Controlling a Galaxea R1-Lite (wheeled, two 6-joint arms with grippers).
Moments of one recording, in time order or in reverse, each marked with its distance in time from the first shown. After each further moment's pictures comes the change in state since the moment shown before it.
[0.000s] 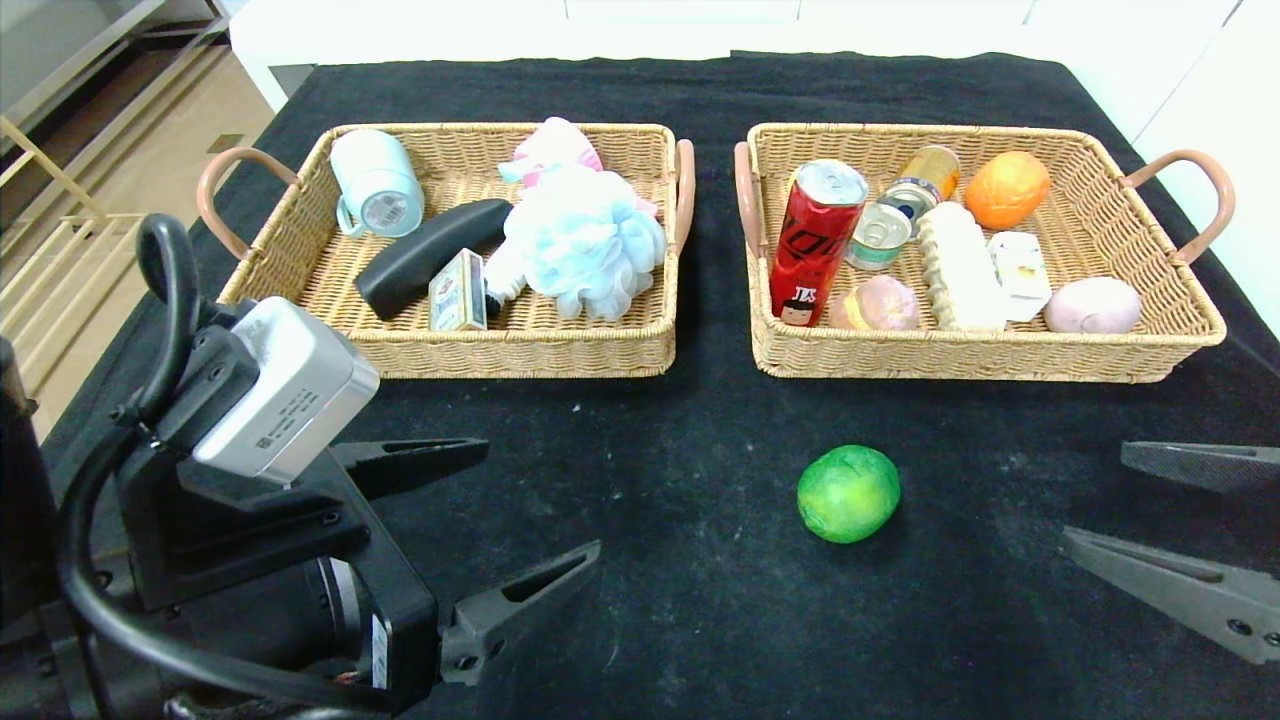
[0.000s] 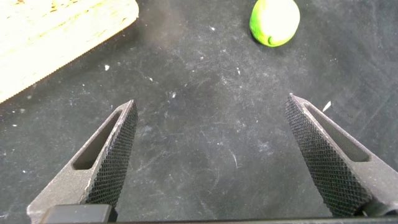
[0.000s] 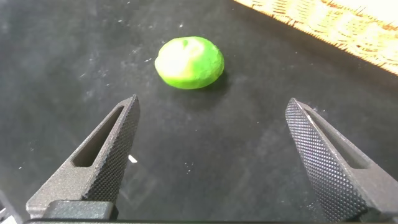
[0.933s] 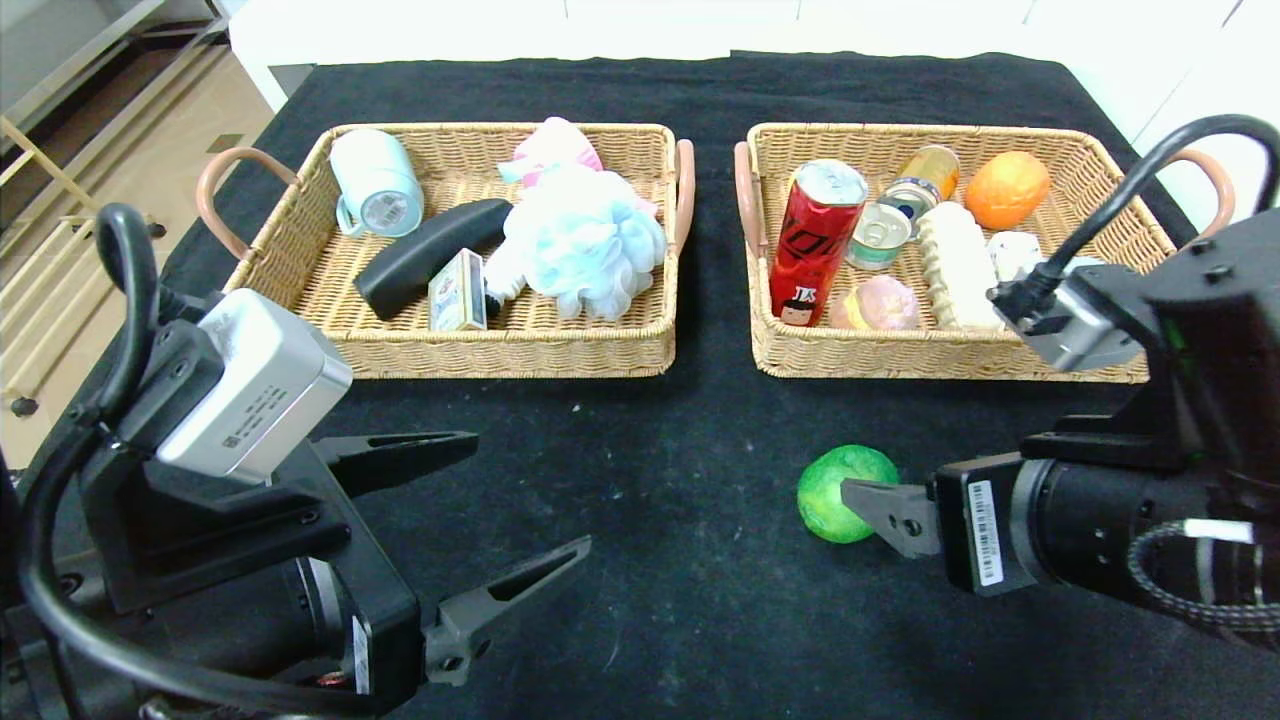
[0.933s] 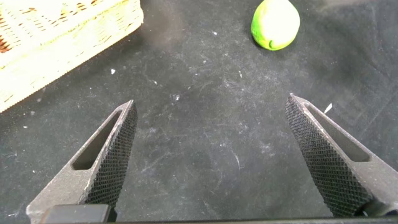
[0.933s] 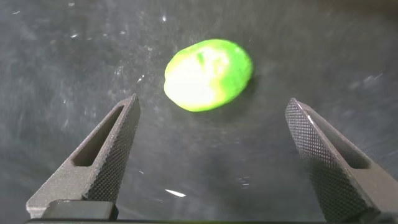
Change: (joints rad) left arm 0.004 -0.019 0.005 -0.007 0.002 0.011; right arm 0.590 0.434 -0.522 0.477 -0.827 0.547
